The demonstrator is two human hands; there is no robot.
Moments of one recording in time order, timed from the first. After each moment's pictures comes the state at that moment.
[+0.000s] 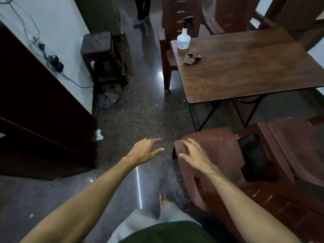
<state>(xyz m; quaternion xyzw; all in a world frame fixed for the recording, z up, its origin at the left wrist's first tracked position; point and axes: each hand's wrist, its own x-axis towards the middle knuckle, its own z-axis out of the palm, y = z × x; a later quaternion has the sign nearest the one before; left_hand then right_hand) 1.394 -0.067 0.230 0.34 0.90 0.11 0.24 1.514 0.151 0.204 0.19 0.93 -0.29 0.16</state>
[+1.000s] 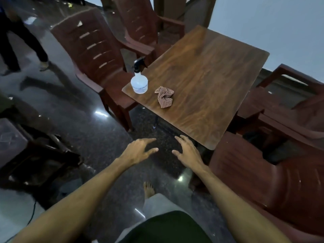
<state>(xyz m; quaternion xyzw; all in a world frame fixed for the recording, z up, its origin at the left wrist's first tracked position) 0.870 0.101 0.222 0.65 0.71 0.03 0.28 1.101 0.173 0.195 0.52 0.79 -0.33 -0.02</state>
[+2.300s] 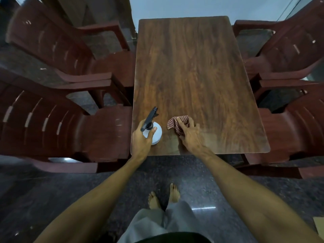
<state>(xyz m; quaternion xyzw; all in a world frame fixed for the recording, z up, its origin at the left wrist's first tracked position) 0.647 0.427 0.196 0.62 0.60 0.32 0.40 0.864 0.393 0.162 0.76 0.62 -0.17 -0.02</state>
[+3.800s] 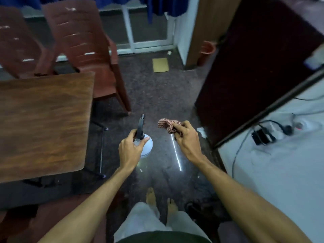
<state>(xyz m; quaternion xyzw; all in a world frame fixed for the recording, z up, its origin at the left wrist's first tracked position) 0.485 0.260 0.242 0.89 -0.10 0.00 0.44 0.425 0.040 0.238 0.92 -0.17 0.13 -0.32</state>
